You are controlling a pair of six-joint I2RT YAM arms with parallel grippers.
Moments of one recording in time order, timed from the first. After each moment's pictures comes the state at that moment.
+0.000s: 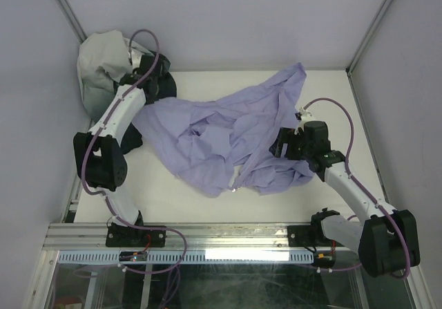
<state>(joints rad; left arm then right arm) -0.21 1.80 1.54 -0.77 -0.50 -0.35 0.26 1.06 0.61 -0.25 -0.19 0.34</state>
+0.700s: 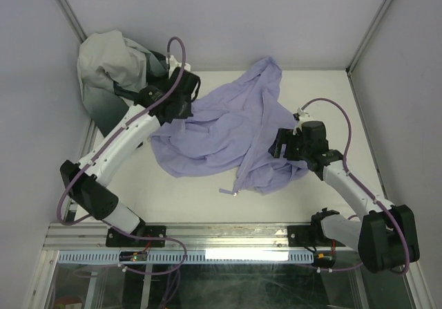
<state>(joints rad) -0.58 1.59 1.72 -0.97 -0.53 -0.41 0.27 1.09 0.61 -0.24 -0.18 0.34</state>
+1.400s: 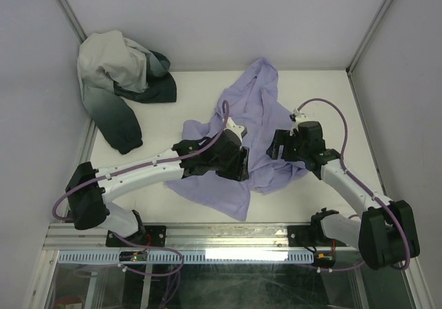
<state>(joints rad) -1.09 1.50 1.19 -0.56 -0.02 -0.73 0.30 1.12 0.61 -0.24 -0.17 0.34</state>
